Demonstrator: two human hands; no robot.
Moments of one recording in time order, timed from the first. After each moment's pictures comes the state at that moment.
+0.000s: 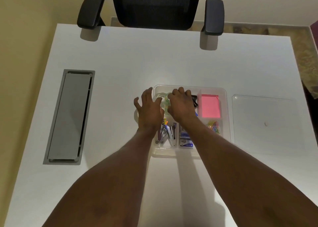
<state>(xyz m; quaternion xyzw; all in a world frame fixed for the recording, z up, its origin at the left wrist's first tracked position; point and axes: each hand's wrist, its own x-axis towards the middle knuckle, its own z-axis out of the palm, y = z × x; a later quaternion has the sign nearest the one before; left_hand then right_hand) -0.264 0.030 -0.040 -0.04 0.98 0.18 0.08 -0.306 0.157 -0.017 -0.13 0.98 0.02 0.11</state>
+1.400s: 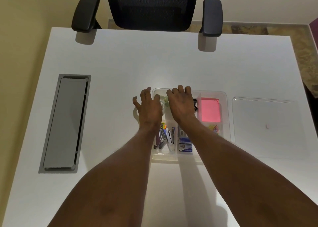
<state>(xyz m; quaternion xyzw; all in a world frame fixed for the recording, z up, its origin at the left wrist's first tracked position) -0.290 0.040 -0.045 -0.07 0.99 0.13 0.08 -0.319 0.160 -0.023 -0.14 0.99 0.04 0.06</state>
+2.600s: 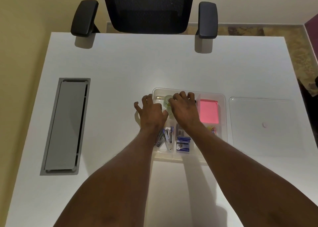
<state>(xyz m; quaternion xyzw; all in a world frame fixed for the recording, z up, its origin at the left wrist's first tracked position) -0.289 0.049 -0.046 -0.05 0.98 0.13 0.16 -0.308 0.184 -0.031 -0.15 0.99 0.03 0.03</state>
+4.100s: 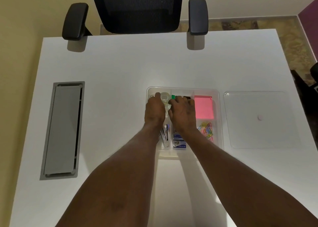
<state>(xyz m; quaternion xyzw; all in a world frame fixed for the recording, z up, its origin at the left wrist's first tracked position) -0.307 0.083 -0.031 -0.20 0.87 0.42 0.16 -0.279 0.190 -0.034 -0.03 1.00 -0.05 0.01</state>
